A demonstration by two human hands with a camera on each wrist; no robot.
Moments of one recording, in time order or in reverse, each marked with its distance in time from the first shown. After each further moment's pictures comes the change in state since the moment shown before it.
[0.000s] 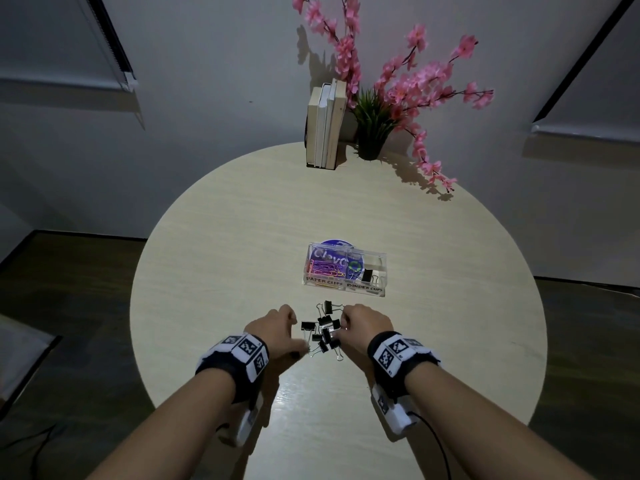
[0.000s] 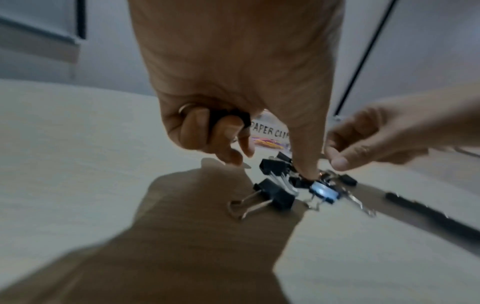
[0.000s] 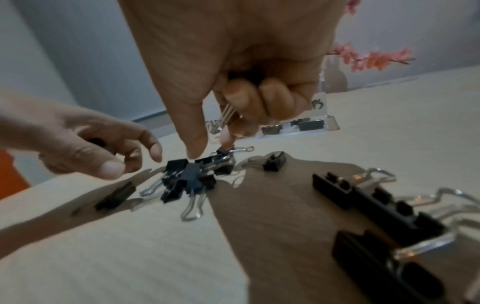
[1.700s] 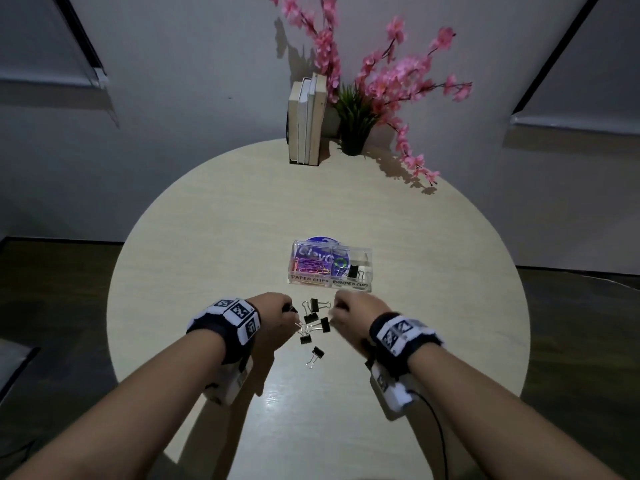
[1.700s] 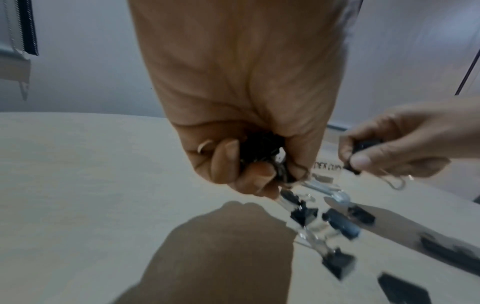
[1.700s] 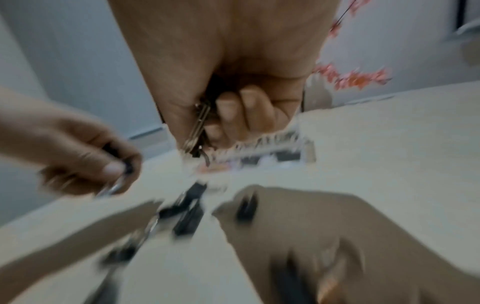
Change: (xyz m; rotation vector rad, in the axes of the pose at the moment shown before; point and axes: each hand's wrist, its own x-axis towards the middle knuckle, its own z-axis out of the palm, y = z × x) left_hand 0.018 0.033 -0.040 0.193 -0.166 0.152; right_hand -0.002 0.013 -0.024 0.084 0.001 -0.044
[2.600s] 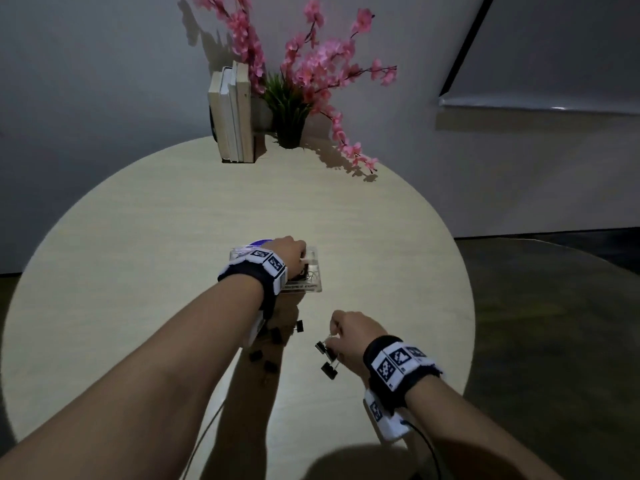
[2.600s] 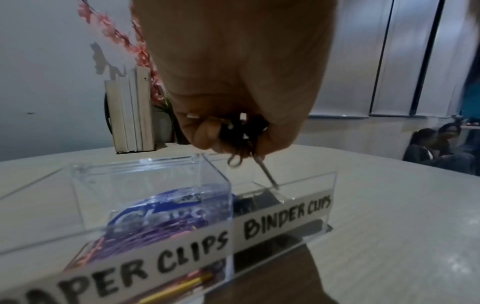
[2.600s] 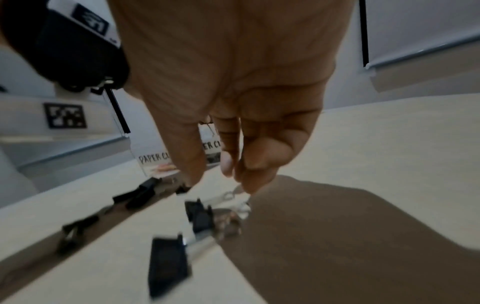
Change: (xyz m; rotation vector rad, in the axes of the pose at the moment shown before) left_hand 0.098 0.104 -0.053 0.281 0.235 0.195; right_hand -0.031 0.063 0.009 0.069 -0.043 0.243
